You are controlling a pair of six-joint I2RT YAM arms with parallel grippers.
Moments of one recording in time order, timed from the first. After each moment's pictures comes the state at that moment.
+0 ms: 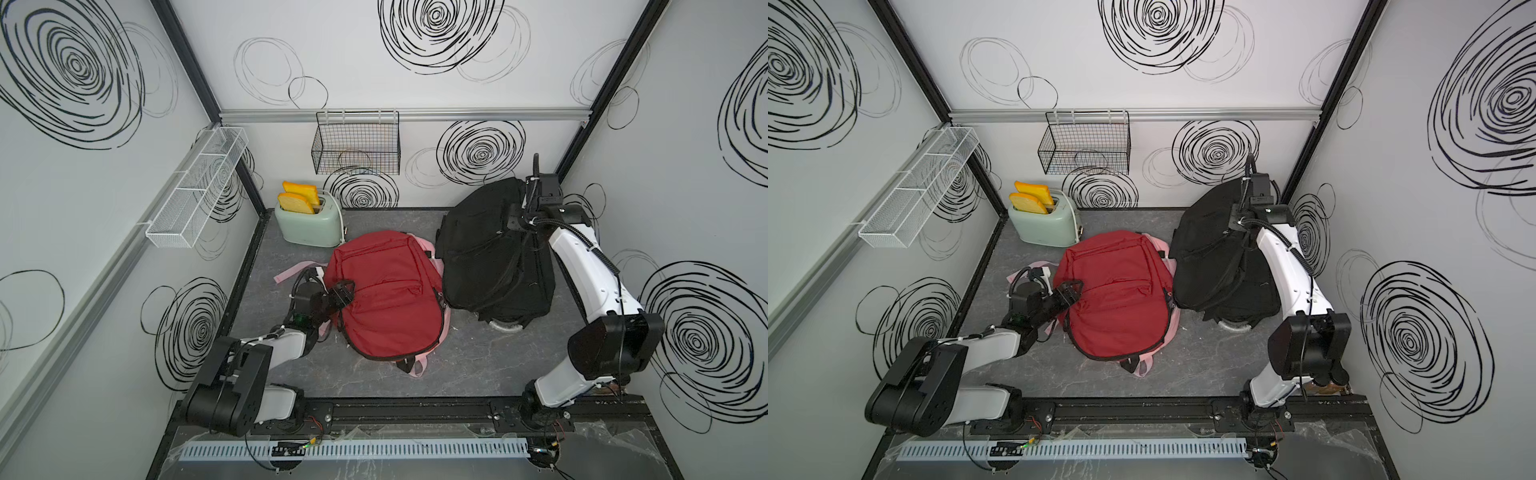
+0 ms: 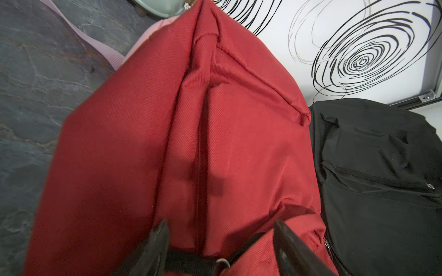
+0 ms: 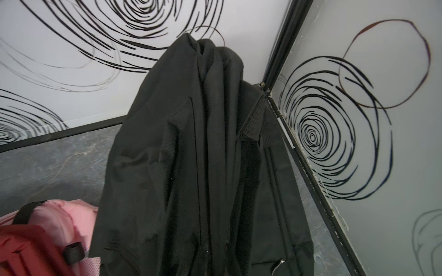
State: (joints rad) left arm -0.16 1.36 0.32 0.58 0.25 -0.83; right arm 0.08 1.63 1.67 -0.85 0.29 0.28
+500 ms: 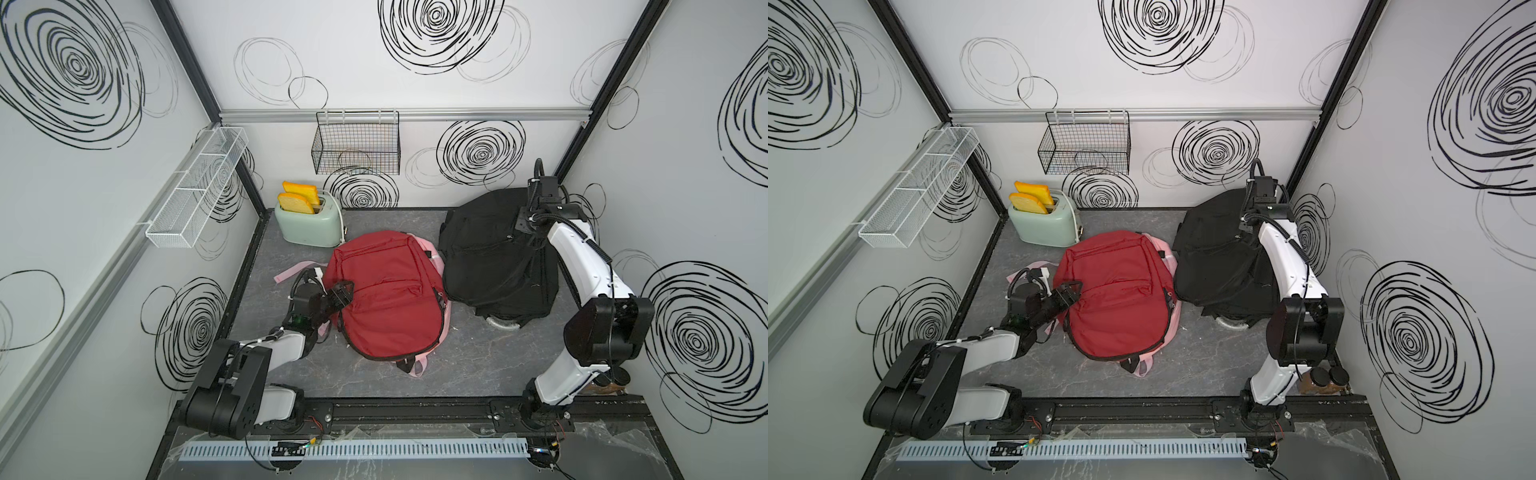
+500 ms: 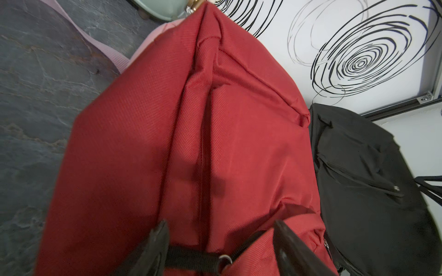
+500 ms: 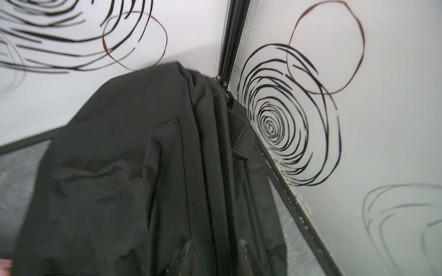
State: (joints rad) left arm -0.15 1.34 0.30 0.58 0.25 -0.83; right arm 0.02 1.71 1.67 -0.83 0.43 0.32
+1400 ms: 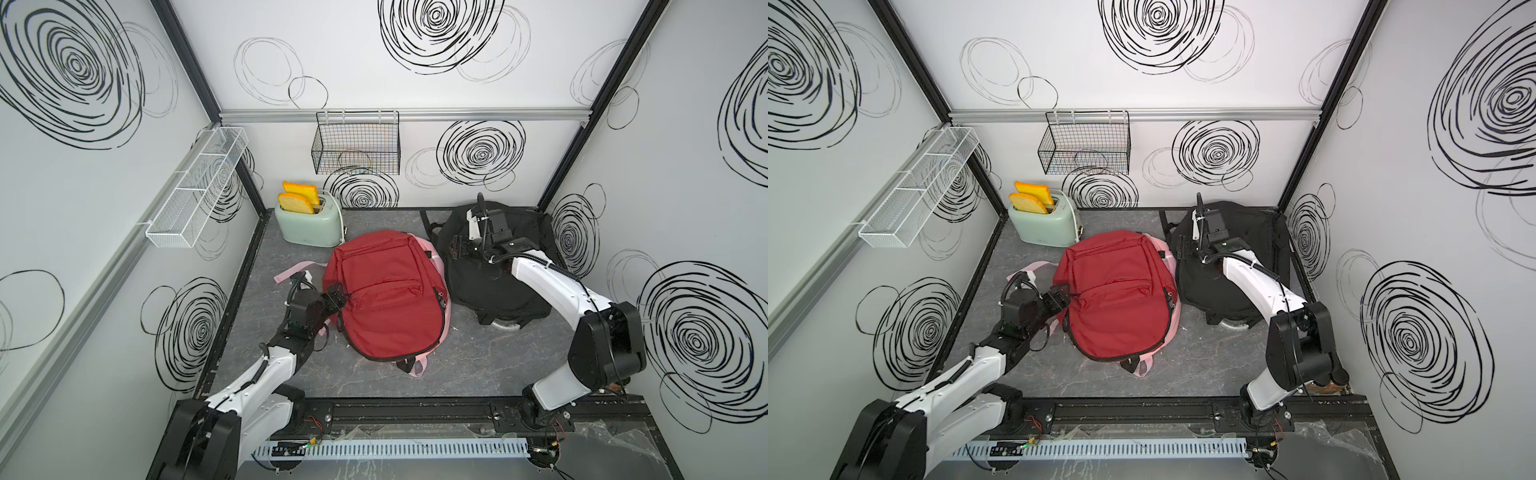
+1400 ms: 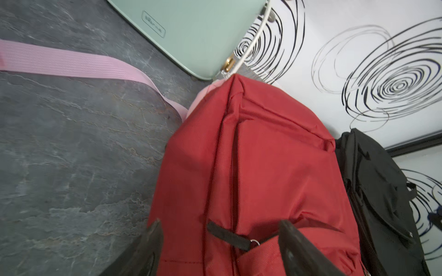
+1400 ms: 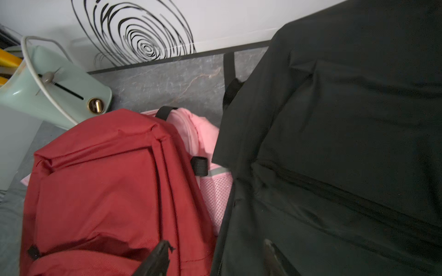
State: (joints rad) left arm -0.23 0.97 0.30 0.20 -0.11 -0.75; right arm 0.37 1.57 1.21 -0.43 -0.15 0.37
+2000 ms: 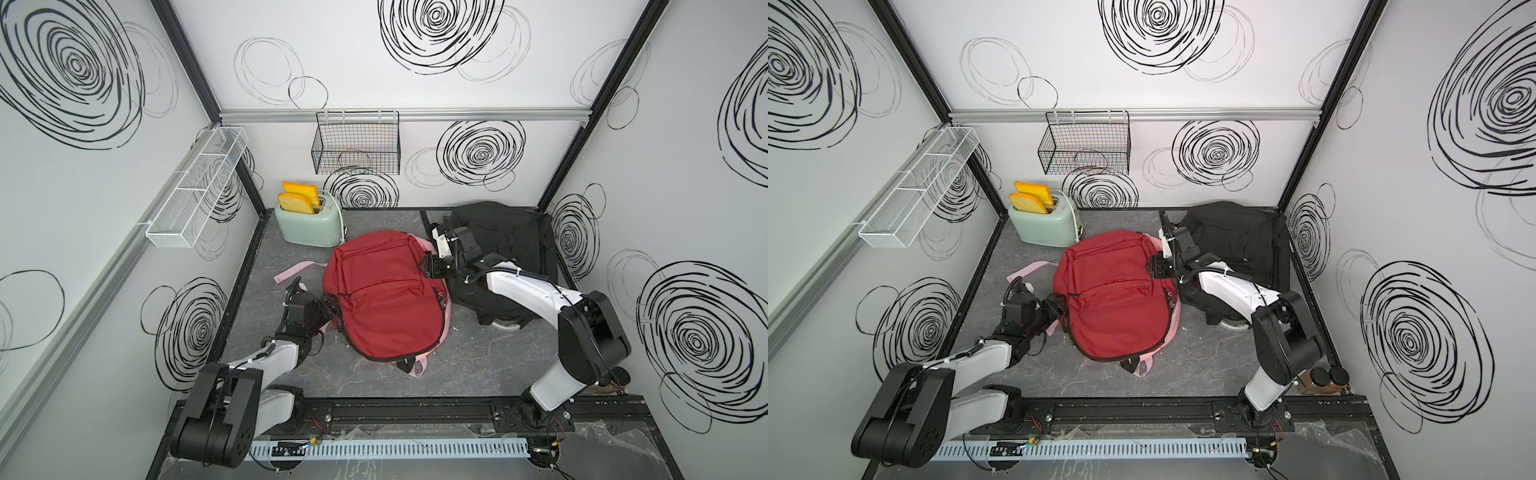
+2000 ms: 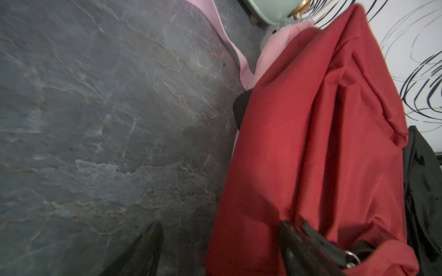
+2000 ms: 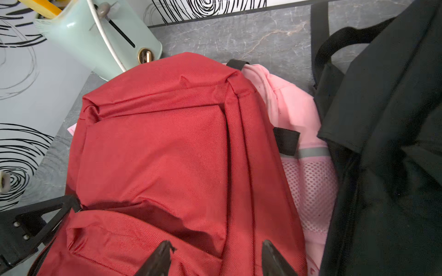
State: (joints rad) left arm -0.08 1.26 0.23 0.39 0.10 -0.84; right arm 0.56 1.65 1.14 -0.27 -0.15 0.40
